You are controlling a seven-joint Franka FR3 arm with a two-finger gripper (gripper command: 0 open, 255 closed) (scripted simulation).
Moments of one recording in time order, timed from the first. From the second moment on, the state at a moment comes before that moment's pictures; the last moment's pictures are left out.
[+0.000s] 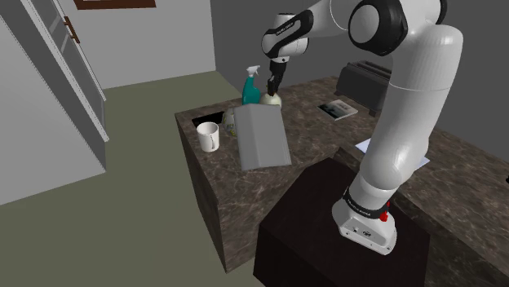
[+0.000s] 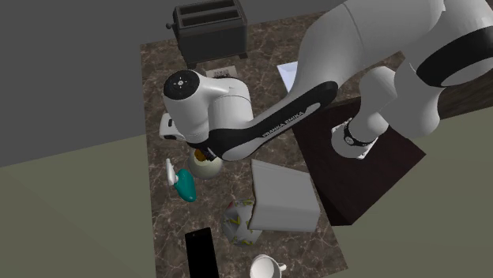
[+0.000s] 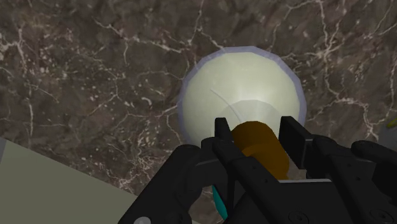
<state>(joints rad) -0.16 0.23 -0.28 -1.93 0.08 2.21 -0.67</state>
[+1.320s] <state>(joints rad) -0.16 0.16 -0.29 -1.83 0.06 2.06 -0.65</state>
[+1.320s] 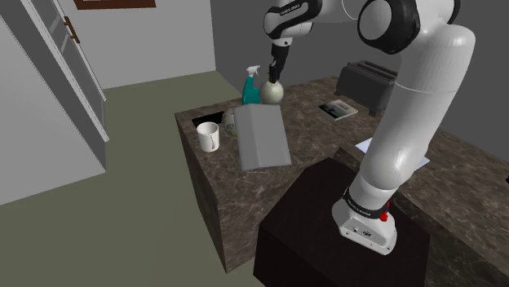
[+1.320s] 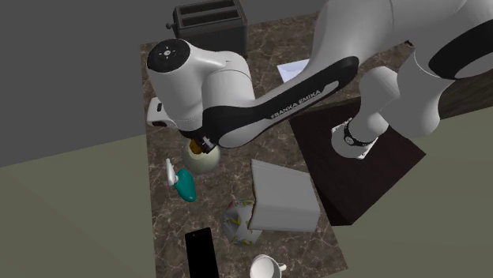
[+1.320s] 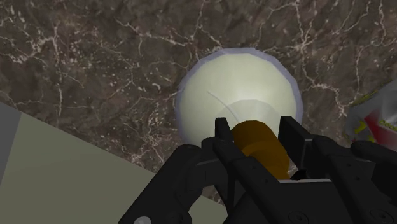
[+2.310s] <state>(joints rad) -0.15 0.14 -0.29 -1.67 0.05 1.86 -0.64</state>
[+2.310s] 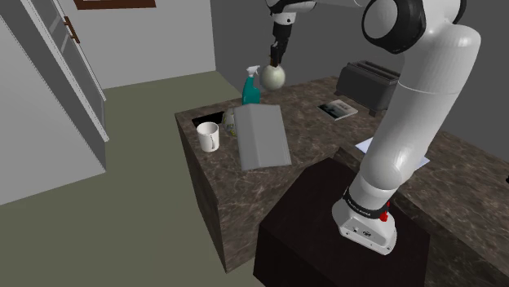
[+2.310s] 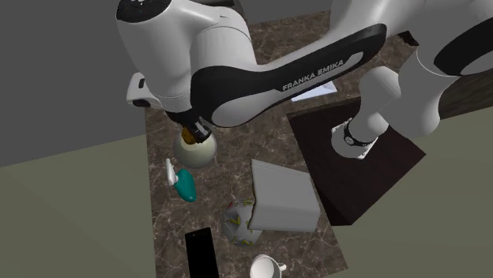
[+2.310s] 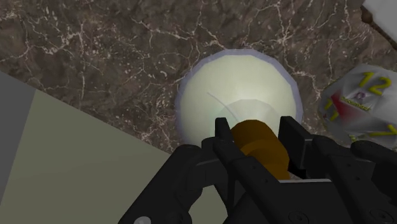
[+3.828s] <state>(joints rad) -0.20 0.04 -0.33 -1.54 0.02 1.65 -0.72</state>
